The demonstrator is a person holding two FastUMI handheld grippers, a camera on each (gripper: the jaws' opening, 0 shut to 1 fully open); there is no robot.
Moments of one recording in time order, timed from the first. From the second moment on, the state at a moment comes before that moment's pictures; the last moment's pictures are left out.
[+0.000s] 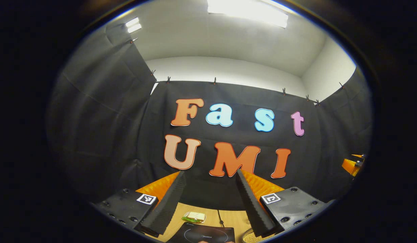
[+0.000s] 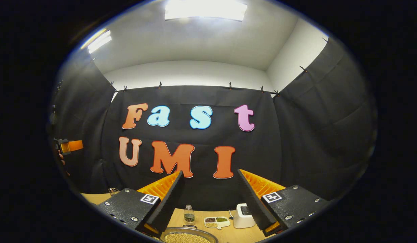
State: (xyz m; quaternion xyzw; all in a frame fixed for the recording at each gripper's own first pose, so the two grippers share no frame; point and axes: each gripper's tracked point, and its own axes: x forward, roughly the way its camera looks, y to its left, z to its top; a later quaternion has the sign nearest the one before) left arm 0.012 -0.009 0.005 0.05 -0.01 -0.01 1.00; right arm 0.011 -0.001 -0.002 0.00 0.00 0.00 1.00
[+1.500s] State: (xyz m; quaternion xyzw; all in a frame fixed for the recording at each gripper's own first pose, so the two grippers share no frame) left arm 0.028 -0.006 -0.046 0.09 0.01 -0.01 1.00; right arm -0.003 0.032 -0.186 -0.01 0.18 0.05 0.98
